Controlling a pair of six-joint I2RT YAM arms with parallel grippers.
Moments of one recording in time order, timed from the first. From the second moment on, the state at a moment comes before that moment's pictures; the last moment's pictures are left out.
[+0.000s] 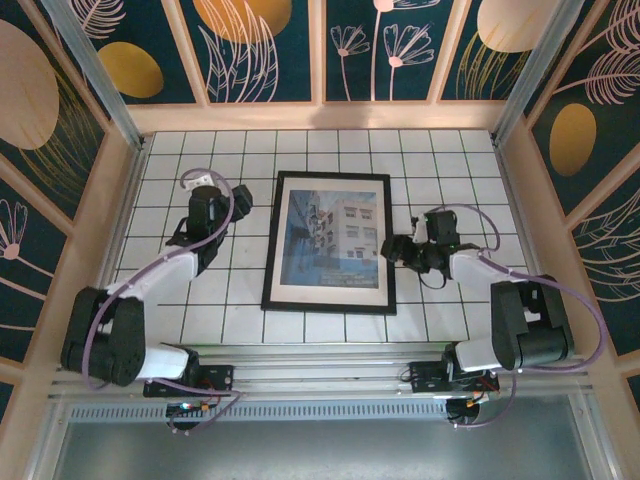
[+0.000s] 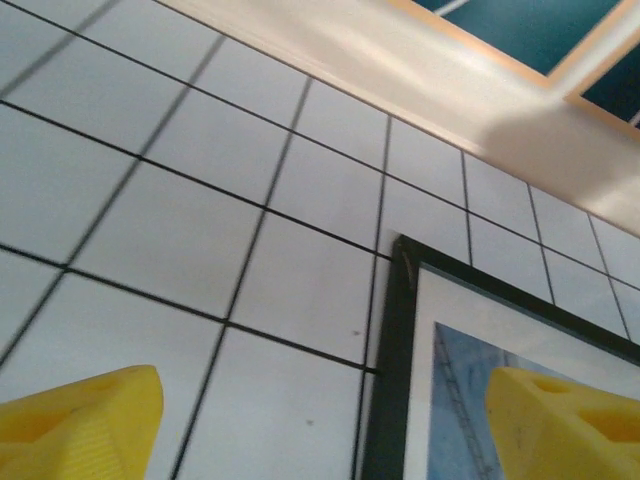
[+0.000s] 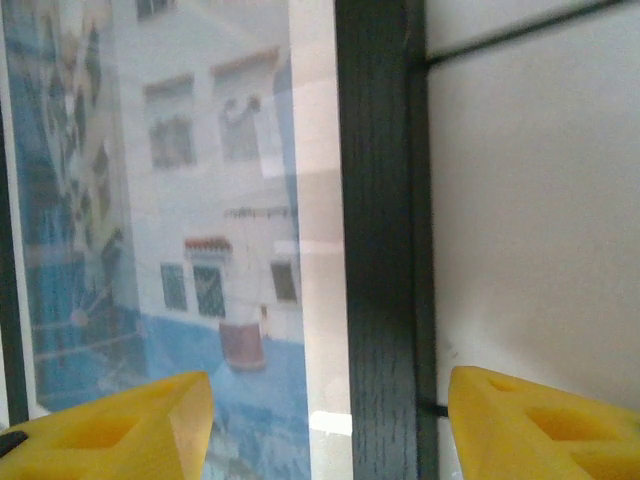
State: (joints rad) left arm -0.27 1.34 0.71 0.18 -0.21 -0.57; right arm 0.18 1.39 0.62 -0.18 -0.43 0.49
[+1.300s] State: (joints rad) left arm -0.16 1.32 0.28 0.76 -0.61 -0.07; right arm -0.05 1.41 0.37 0.58 0.15 0.28
